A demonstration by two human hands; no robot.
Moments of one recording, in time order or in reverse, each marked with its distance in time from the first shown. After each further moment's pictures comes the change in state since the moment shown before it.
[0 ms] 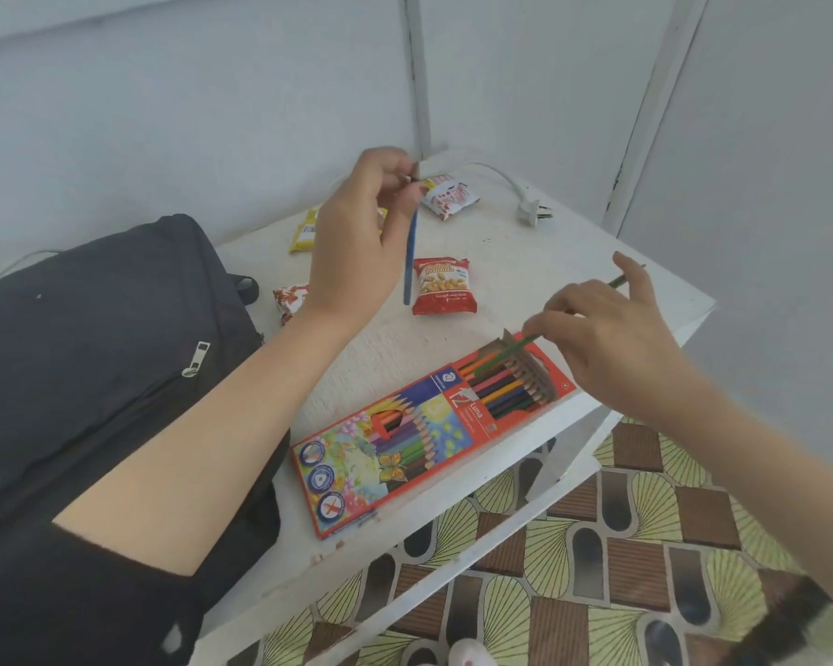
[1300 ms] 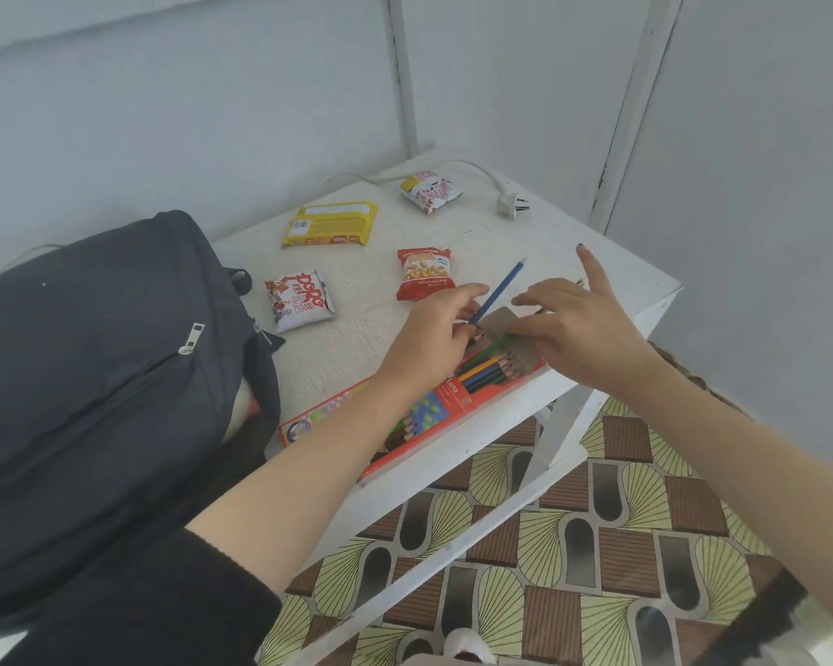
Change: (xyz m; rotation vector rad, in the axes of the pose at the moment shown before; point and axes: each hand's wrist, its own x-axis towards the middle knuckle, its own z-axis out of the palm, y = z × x) left_hand -0.088 0.011 0.063 -0.022 -0.503 -0.286; right_hand -0.015 0.014 0.023 0.010 0.025 -0.123
